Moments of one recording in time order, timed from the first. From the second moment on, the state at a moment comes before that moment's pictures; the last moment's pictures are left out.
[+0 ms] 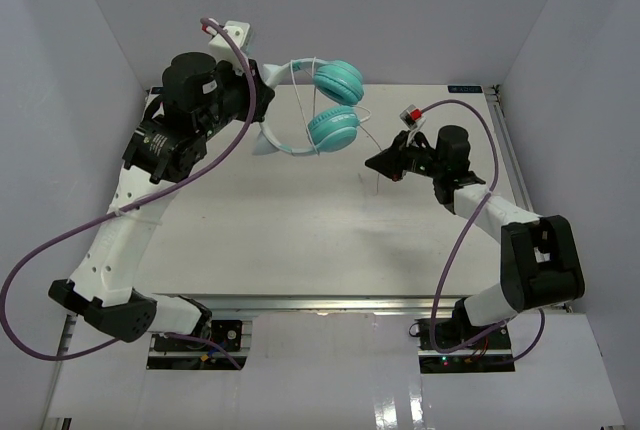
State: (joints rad) left arm -0.51 1.35 1.82 -0.68 -0.02 -0.15; right arm 0.24 1.47 0.80 0.45 -0.87 0.19
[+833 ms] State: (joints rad) left arm -0.51 1.32 1.76 -0.72 0.00 -0.19; right arm 0.17 1.62 0.92 0.51 -0.79 0.32
